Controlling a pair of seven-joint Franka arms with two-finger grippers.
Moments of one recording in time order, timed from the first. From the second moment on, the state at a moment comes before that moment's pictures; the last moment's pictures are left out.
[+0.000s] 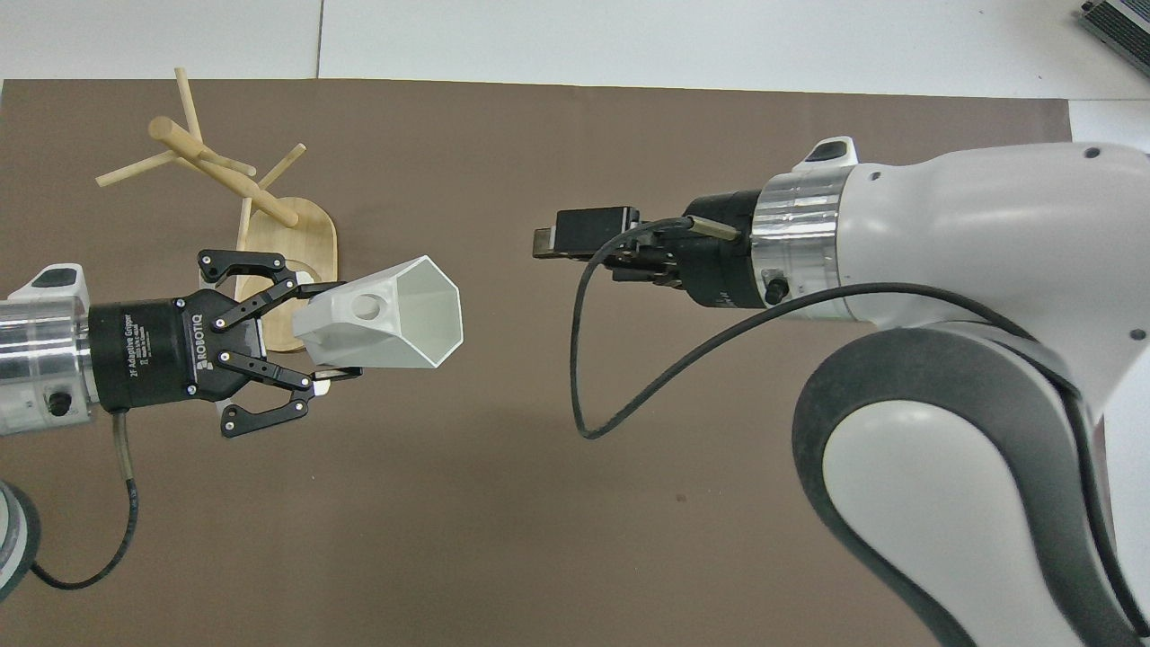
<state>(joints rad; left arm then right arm) 0.04 -0.29 -0.14 -2.17 -1.16 1.93 -1.38 -0.03 0.06 0.40 -1.67 0.68 2.09 0.22</state>
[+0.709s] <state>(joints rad) 0.06 -0.29 -0.17 -2.19 -1.00 2.16 -1.78 -0.04 0.05 0.12 -1.67 0.12 1.90 0.17</state>
